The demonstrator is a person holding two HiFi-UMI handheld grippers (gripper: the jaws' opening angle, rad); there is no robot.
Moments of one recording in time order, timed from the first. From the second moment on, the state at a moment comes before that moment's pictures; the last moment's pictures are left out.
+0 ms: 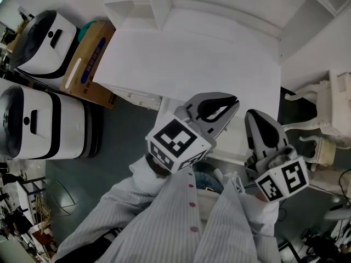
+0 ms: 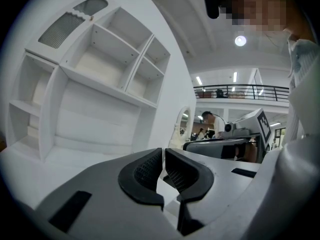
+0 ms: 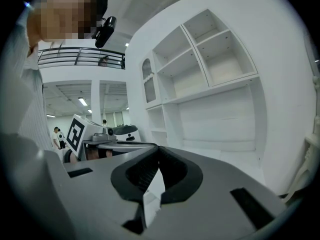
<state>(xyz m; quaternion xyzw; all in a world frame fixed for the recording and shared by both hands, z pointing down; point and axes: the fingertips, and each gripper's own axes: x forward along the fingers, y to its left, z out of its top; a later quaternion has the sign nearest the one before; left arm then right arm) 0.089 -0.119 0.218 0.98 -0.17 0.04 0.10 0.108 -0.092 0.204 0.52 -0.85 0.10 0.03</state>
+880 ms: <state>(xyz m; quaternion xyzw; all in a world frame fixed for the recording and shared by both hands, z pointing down) 0.101 -0.123 0.222 0.98 -0.17 0.04 0.11 0.120 -0.097 0.214 0.52 -0.85 0.11 0.02</state>
